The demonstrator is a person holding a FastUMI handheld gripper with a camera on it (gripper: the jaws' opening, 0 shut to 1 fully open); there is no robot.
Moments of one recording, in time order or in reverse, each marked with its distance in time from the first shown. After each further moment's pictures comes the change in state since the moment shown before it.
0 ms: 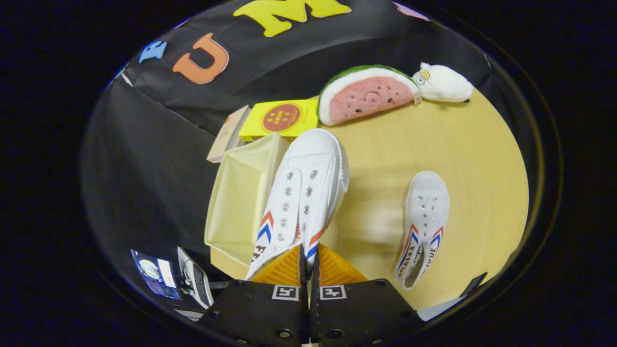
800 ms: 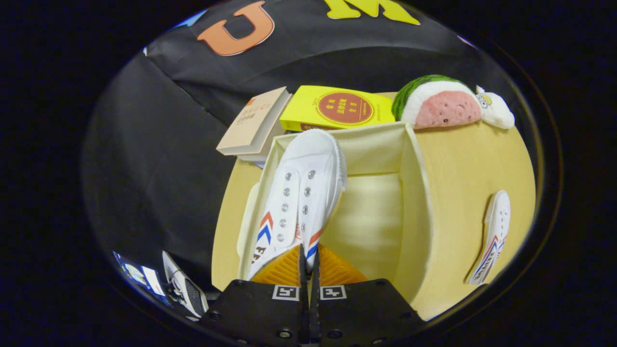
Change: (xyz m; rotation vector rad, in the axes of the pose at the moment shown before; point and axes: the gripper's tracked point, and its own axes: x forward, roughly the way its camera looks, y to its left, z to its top) arm 0.169 0.134 -0.004 -0.089 0.003 -0.127
